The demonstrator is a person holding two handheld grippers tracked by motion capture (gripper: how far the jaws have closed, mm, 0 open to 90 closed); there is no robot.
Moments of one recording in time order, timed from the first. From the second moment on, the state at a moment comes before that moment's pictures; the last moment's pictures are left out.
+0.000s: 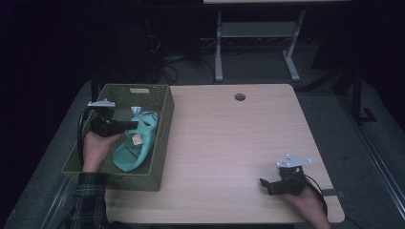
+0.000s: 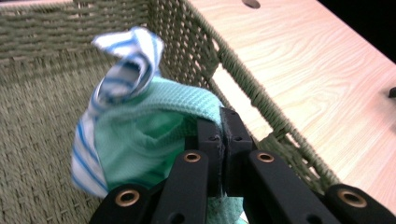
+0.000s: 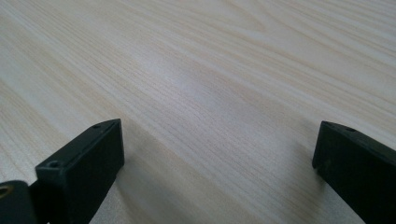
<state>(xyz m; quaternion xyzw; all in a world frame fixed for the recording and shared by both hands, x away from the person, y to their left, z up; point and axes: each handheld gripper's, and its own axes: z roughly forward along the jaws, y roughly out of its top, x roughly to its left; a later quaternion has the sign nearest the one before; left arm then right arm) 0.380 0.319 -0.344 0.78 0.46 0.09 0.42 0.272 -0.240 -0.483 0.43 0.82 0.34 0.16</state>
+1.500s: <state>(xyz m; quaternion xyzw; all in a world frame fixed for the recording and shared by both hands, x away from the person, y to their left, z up) 0.374 0.286 -0.235 0.75 0.38 0.11 0.53 0.272 -0.240 -0.483 0.43 0.82 0.34 0.16</state>
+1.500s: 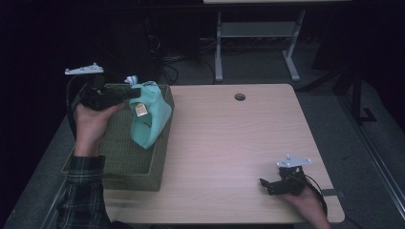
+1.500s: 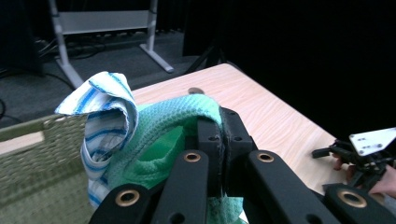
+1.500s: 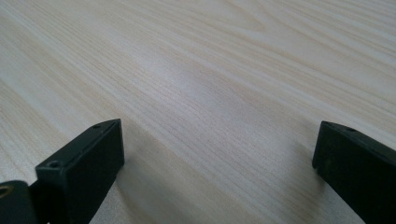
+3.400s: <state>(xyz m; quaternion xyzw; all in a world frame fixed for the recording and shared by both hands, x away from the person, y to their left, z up) 0.373 0.093 -0.305 0.82 0.27 0.02 0.50 0.272 -0.240 -0.483 0.43 0.82 0.34 0.16</state>
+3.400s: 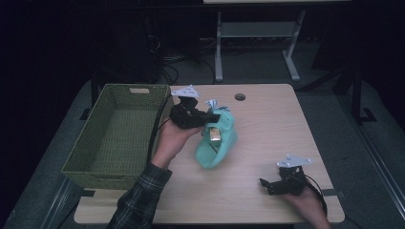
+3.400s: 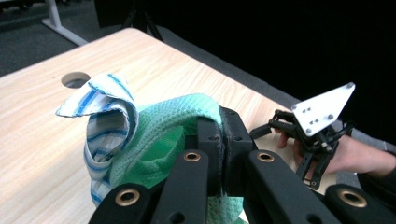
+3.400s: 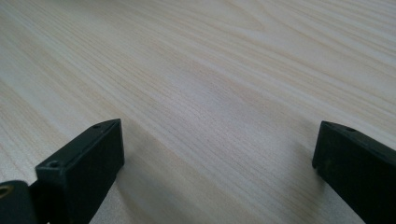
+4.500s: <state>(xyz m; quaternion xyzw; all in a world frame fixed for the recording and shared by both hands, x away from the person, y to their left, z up) 0.369 0.017 -0.411 0.89 0.23 0.01 0.38 0.272 -0.240 -0.483 0.43 0.82 0.34 0.16</state>
